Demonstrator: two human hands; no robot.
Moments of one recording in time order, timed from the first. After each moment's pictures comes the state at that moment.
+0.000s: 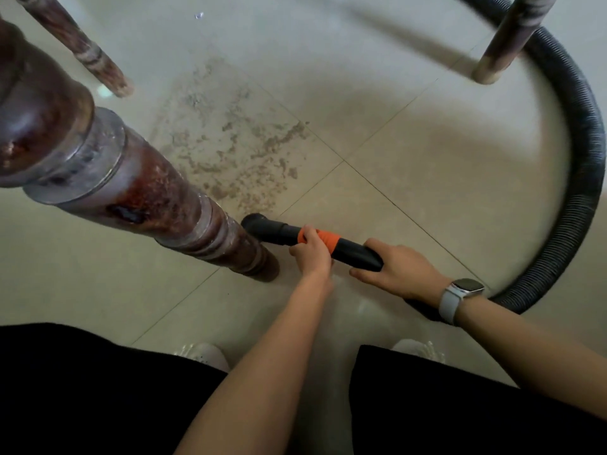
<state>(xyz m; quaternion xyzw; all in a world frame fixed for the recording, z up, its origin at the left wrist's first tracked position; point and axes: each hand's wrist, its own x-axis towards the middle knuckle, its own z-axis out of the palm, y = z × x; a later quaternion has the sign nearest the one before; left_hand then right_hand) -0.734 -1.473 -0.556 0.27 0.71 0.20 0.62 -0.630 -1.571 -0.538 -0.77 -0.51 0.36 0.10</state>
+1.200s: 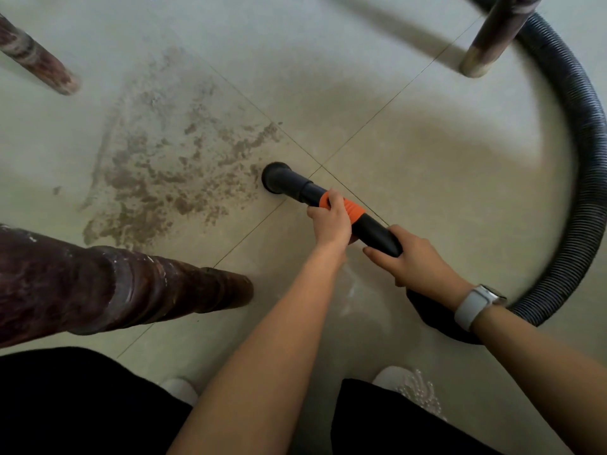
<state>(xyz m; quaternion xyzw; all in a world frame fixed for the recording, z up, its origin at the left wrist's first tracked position) -0.643 -1.448 -0.550 0.36 0.63 0.10 0.68 -0.573 -1.563 -0.546 -0.81 -0.35 0.41 0.24</state>
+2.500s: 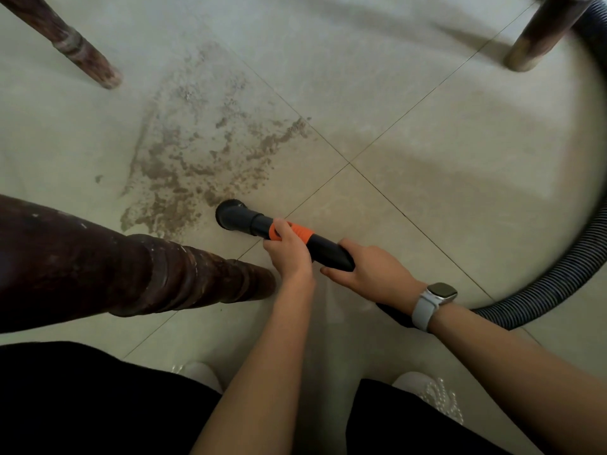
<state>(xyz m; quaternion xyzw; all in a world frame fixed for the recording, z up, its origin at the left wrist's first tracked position) -0.722 -1.431 -0.562 0.27 0.77 0.24 0.53 -0.635 -1.515 -0.552 -0.74 -0.51 0.41 0.15</state>
